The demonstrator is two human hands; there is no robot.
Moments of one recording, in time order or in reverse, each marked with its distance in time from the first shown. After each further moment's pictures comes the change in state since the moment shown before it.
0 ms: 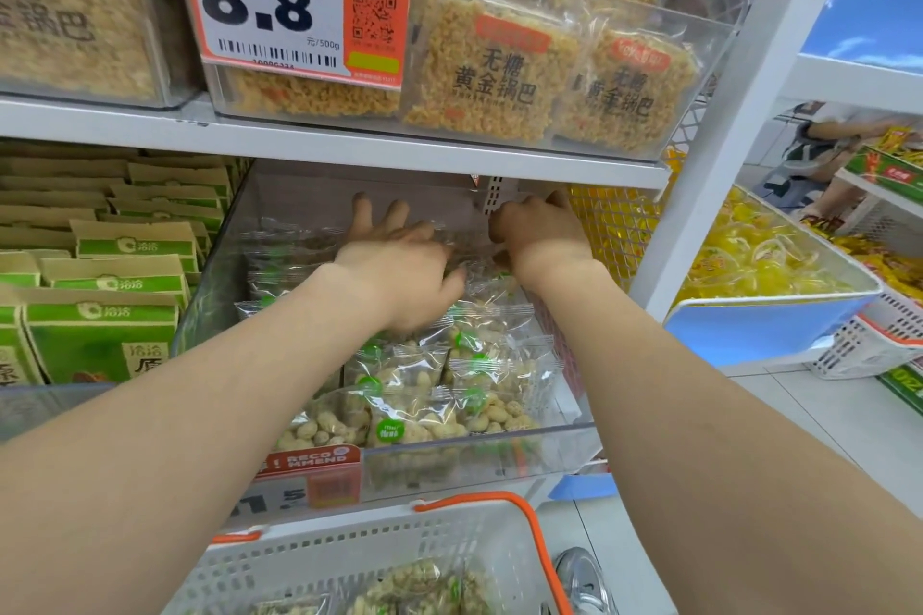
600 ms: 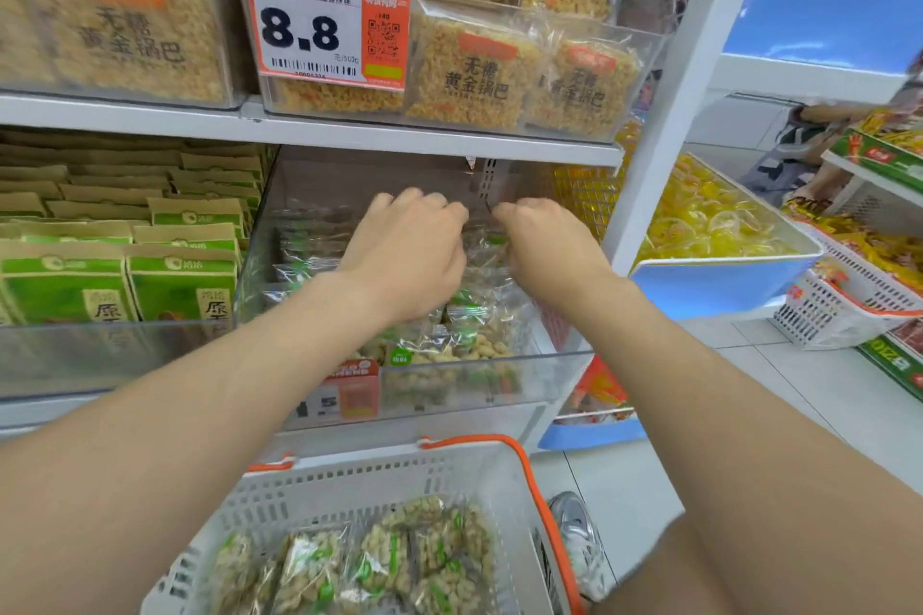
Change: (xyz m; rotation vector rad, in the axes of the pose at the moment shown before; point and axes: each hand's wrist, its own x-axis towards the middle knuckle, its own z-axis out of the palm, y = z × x) left_hand -0.072 0.027 -0.030 -0.134 0.454 0.091; right_hand -0.097 0.005 -0.034 0.161 0.205 -0.146
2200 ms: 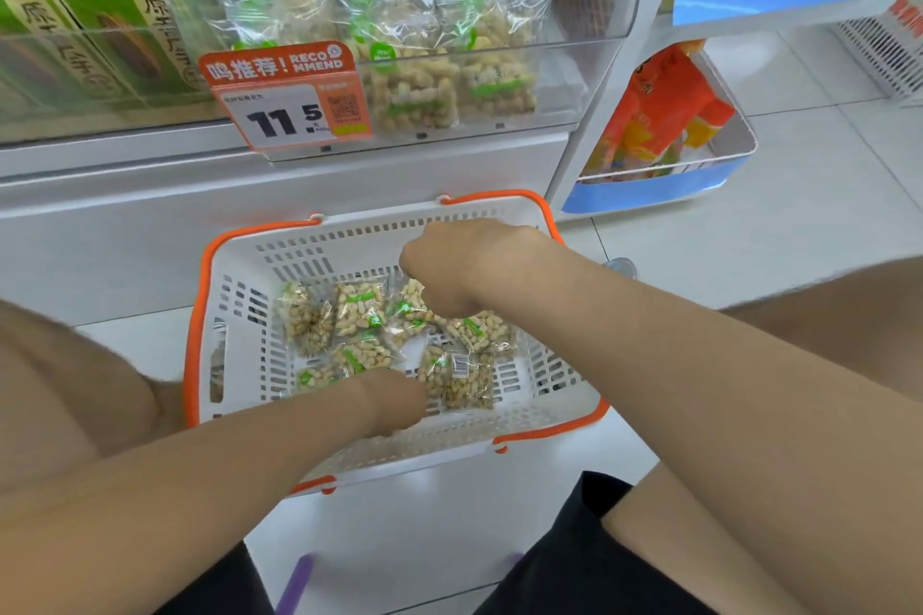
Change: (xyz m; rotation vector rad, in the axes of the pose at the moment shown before) left_hand -0.339 0.092 0.163 -0.006 -1.509 0.324; right_hand -0.179 -0.149 0.035 0.200 -0.958 -0.342
